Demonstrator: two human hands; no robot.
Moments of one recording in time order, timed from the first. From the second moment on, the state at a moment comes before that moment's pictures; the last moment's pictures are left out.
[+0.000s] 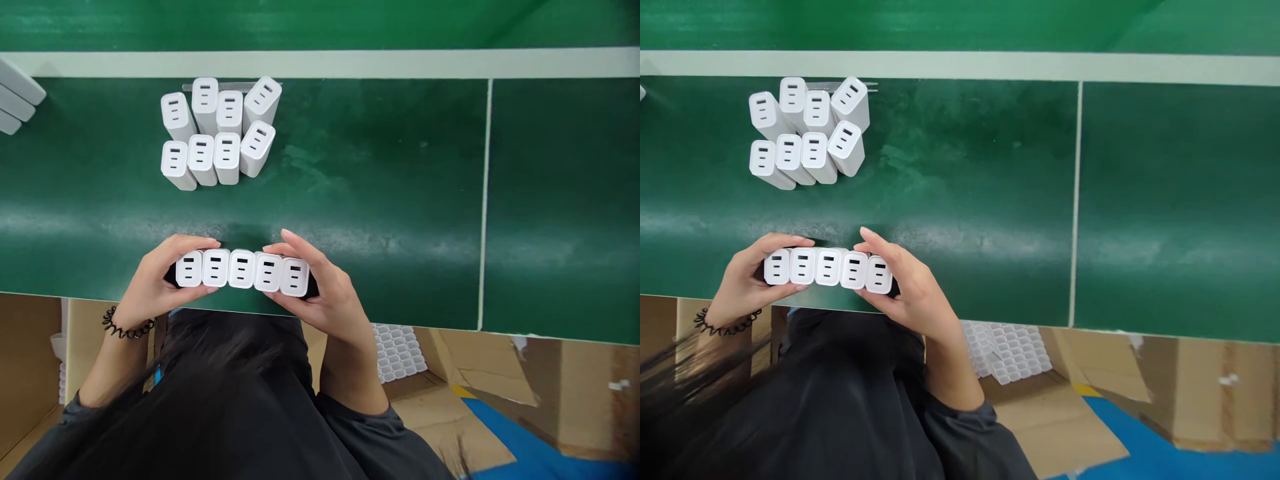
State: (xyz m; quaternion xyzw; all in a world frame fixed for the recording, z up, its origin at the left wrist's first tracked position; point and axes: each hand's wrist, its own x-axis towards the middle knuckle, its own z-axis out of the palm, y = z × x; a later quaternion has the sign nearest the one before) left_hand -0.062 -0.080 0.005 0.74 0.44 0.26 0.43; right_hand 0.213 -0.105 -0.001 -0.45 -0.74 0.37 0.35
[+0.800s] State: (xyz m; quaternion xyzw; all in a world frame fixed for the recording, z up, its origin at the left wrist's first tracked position) left_hand -0.062 -0.081 0.005 0.75 0.44 0.26 0.42; right_hand 0.214 -0.104 0.000 -0.43 -0.76 0.35 0.34
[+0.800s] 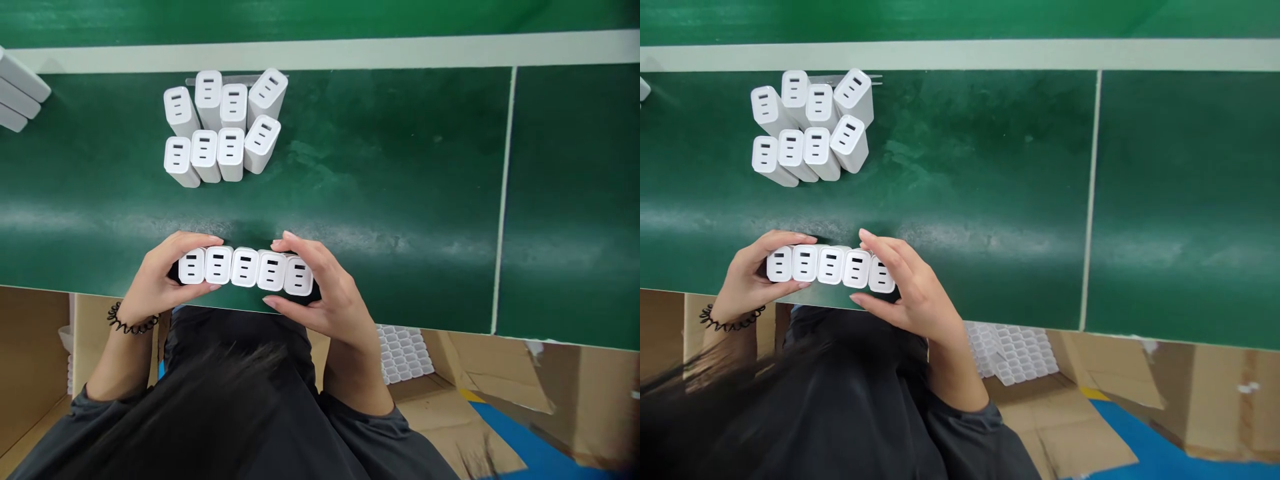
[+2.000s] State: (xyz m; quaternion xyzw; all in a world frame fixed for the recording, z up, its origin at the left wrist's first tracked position) left_hand -0.066 -0.090 -0.011 0.75 0.42 0.32 0.40; right_hand 0.209 -0.104 -0.014 -0.45 -0.75 0.34 0.34
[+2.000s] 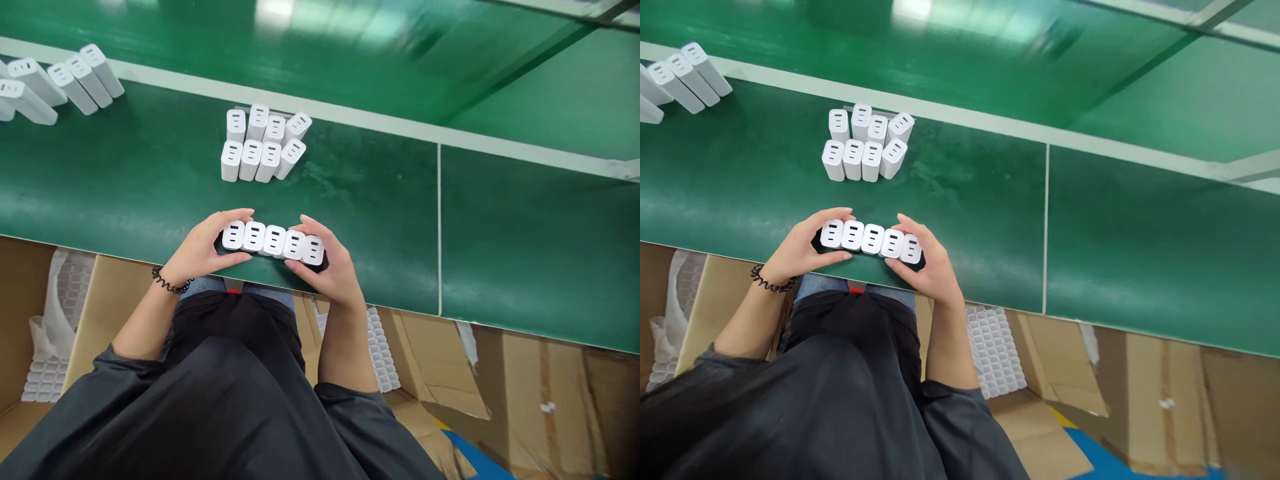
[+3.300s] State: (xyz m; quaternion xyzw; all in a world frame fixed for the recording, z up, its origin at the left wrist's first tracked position) left_hand -0.067 -0.093 -0.006 0.73 0.39 0.36 0.43; right_hand 0.207 -0.104 -0.006 -0.47 -0.76 0.31 0.31
